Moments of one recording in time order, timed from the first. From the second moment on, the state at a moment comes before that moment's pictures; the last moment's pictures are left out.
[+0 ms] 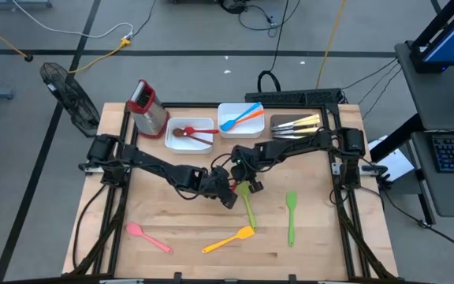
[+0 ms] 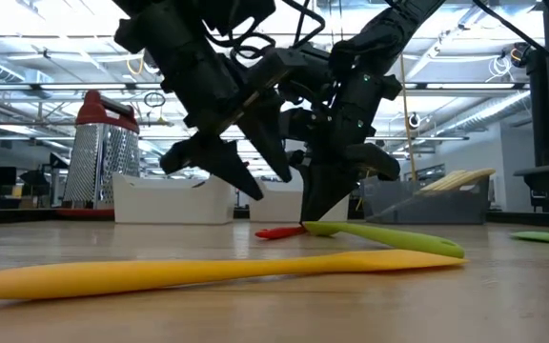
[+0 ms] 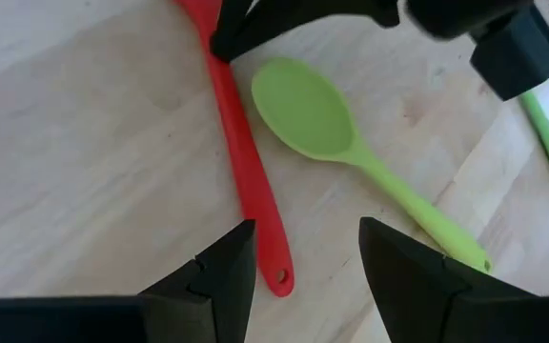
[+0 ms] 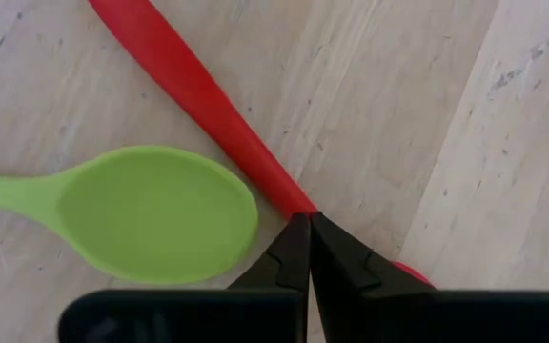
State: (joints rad) left arm -0.18 1.84 1.12 -0.20 -0.16 -1.07; right arm -0.09 1.97 1.03 -0.45 -0.12 -0.53
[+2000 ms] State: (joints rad) left arm -0.13 1.89 1.12 -0.18 -0.20 -0.95; right arm -0.26 1.88 1.03 -0.33 -0.07 -0.50
